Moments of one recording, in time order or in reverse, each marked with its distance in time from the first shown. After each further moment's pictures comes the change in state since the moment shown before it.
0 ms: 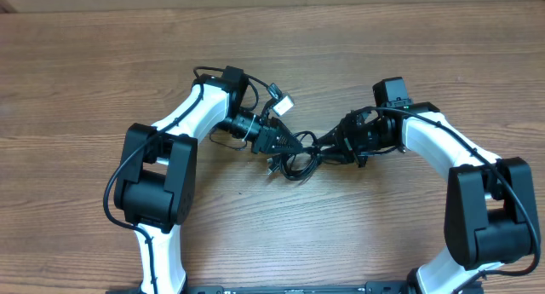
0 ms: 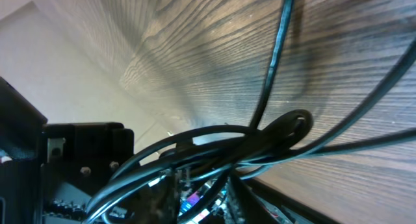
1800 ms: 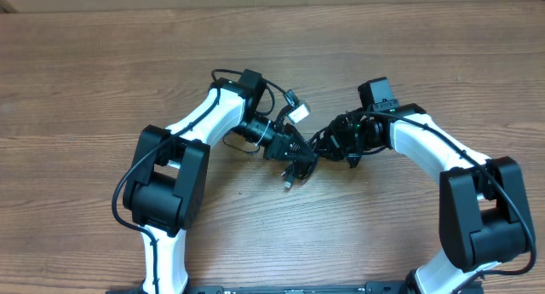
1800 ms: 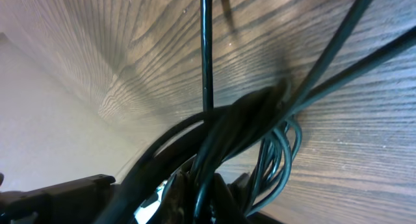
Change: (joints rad) left arm -0.085 0.000 0.000 0.034 -0.020 -0.039; right arm 0.079 0.000 0.000 0.061 0.159 0.120
